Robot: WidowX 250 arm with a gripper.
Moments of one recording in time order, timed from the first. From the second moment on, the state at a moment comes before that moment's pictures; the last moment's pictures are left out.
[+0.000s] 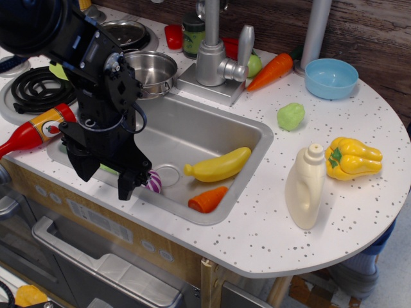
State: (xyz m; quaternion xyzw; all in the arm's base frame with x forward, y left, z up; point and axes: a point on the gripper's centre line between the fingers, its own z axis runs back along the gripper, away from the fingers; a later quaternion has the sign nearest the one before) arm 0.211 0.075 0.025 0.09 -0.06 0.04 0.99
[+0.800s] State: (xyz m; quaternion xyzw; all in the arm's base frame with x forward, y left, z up) arm 0.291 0.042 0.060 0.12 -0.07 0.00 0.99
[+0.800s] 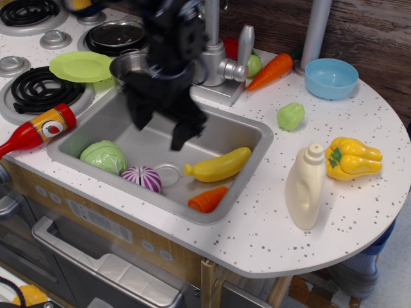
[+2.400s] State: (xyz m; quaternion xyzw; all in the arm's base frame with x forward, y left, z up) arm 0.427 -0.053 0.042 0.05 -0.14 -0.12 0.98
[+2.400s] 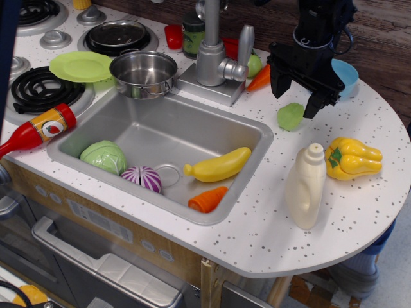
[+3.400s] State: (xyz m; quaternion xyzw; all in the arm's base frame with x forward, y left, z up) arm 0.415 -0.035 0.019 0.04 -0.11 -0.11 0.99
